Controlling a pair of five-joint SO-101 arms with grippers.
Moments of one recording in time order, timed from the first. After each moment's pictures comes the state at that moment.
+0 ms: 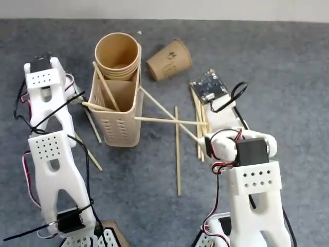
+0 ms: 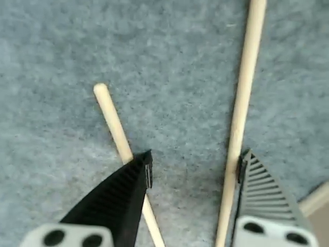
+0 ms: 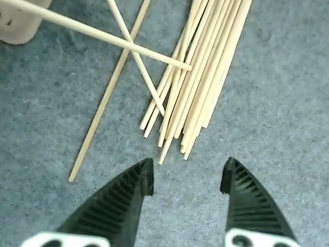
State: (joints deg) left arm -24.0 62.4 -62.0 99.2 17.8; right arm -13.7 -43.9 28.4 82.8 19.4
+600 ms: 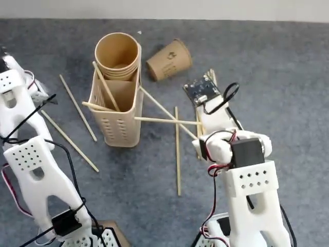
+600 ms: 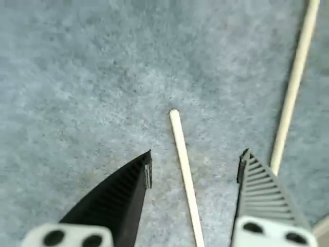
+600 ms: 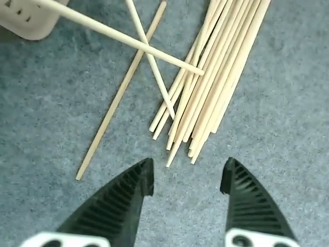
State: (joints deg) left arm -34.6 53.5 -61.1 99.7 13.1; right arm -16.8 -43.9 28.5 82.8 19.4
